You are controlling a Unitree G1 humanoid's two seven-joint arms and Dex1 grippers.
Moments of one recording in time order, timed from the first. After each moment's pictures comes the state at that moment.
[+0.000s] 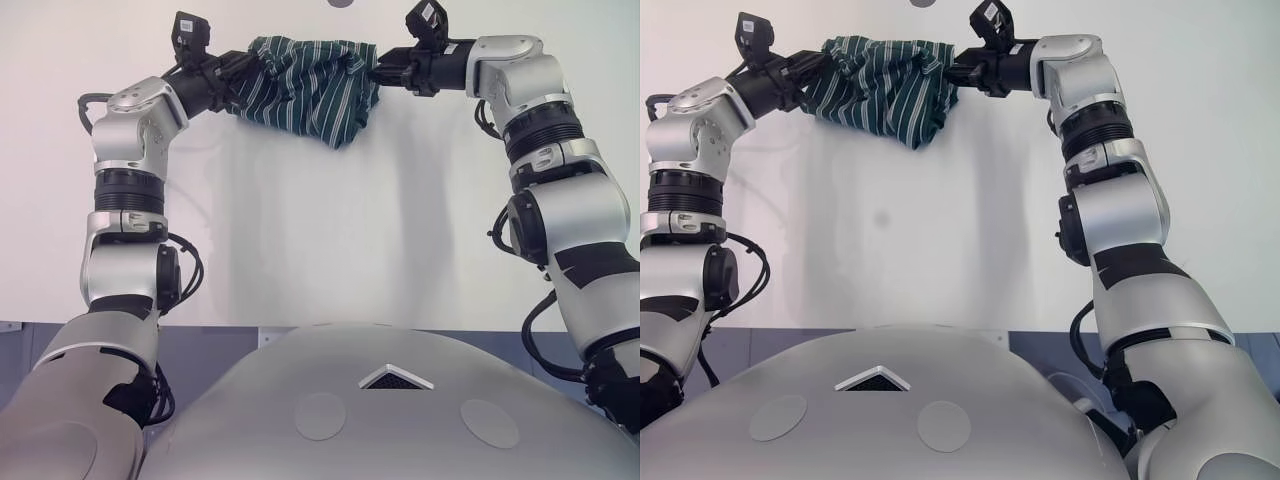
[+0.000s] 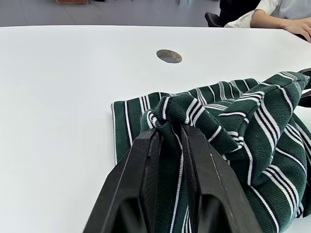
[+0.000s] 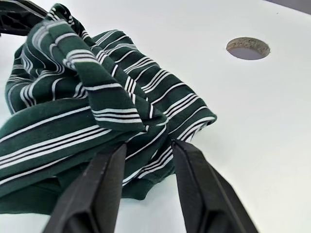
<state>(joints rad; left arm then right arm) -0.55 0.43 0.01 0.55 -0.36 0.43 -0.69 -0.90 -0.28 0.19 0.99 0.14 0.34 0.95</state>
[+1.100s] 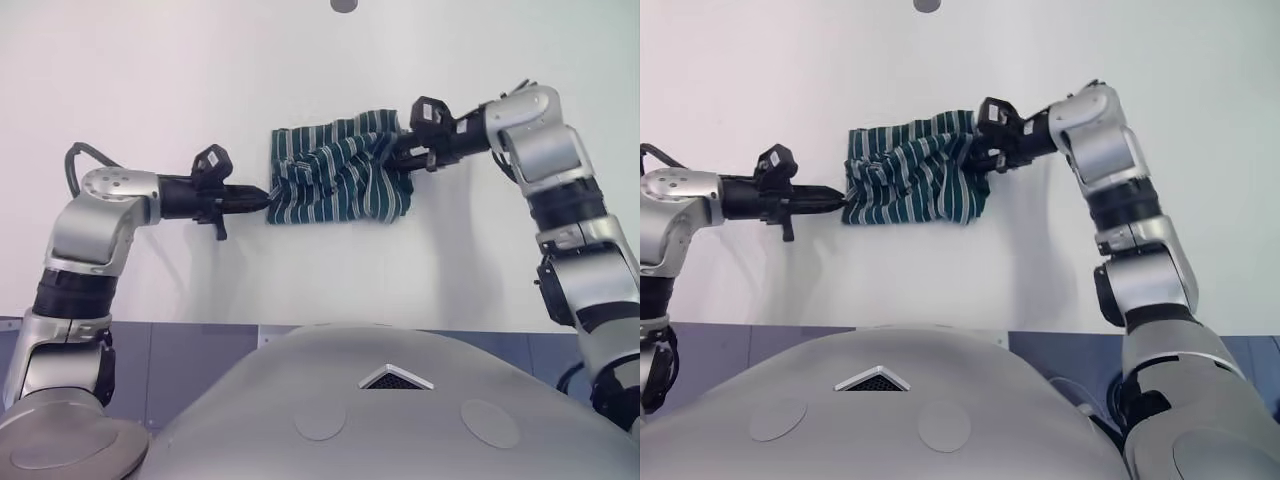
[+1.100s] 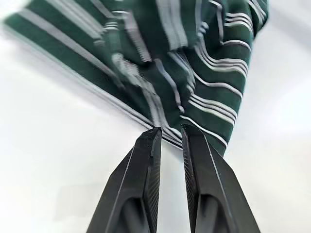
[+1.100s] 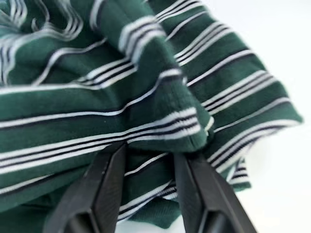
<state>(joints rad) -0.04 0.75 -0.06 -0.17 -0.44 0.71 -1.09 -0.48 -0.50 0.28 0.29 0.02 0.54 1.25</state>
